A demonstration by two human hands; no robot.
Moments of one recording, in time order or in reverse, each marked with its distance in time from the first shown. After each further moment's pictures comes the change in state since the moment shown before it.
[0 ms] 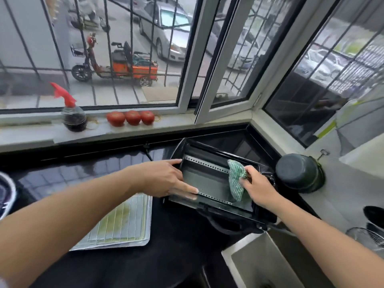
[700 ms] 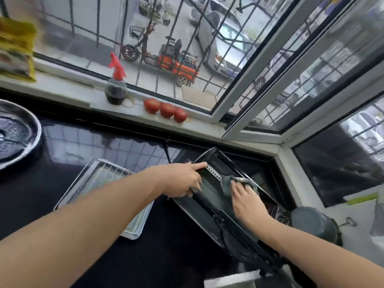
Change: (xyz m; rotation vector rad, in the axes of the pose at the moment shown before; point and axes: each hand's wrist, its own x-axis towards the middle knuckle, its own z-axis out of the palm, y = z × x) left_hand 0.006 0.009 0.004 -0.485 0.029 -0.452; right_hand 0.069 -0.030 0.042 -1.613 -0.183 -0.689
